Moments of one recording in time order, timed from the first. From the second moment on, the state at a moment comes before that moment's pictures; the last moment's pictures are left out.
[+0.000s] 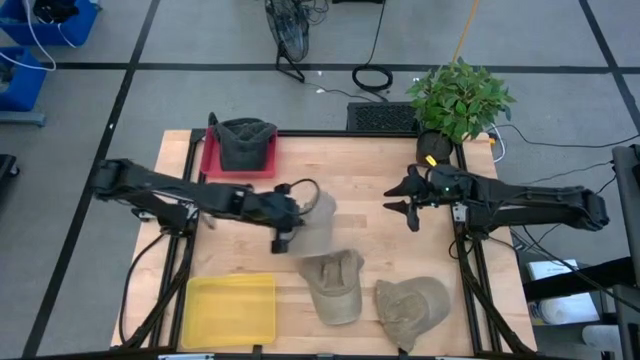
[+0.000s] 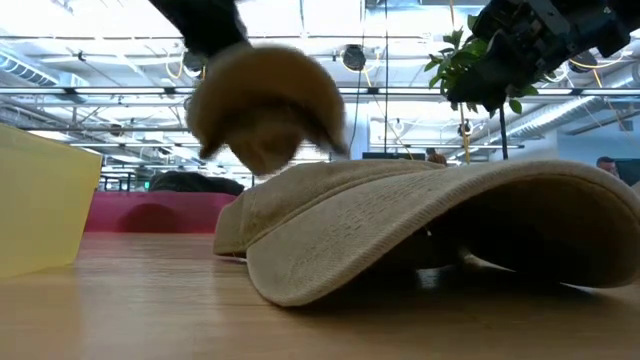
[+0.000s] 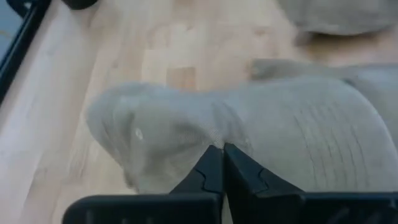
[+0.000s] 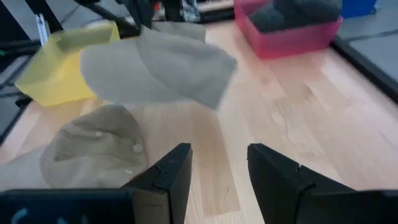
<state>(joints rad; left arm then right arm) -0.11 1.41 1.00 -0.32 -0.13 0.01 -0.19 0.75 0.50 -0.18 -0.13 0.09</state>
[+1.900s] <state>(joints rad) -1.15 1.45 0.97 -0.78 -0.45 -1.27 -0.19 0.69 0.50 -0.17 -0.13 0.14</state>
